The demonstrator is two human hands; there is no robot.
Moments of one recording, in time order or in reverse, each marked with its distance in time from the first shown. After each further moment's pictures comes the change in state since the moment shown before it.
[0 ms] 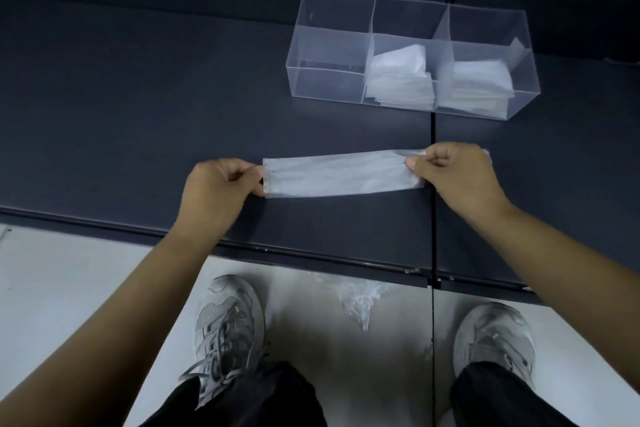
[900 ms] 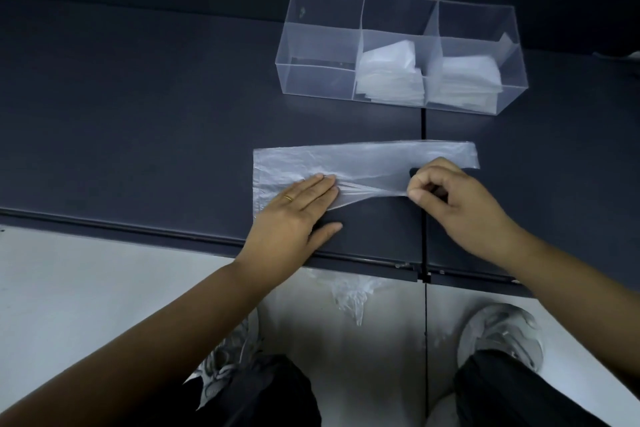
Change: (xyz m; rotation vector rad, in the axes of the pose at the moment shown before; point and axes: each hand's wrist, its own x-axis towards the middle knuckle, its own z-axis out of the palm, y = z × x) left_hand -0.038 -0.002 0.071 0.524 -0.106 0.865; right_hand -0.045 0.000 -0.023 -0.123 -0.291 -0.237
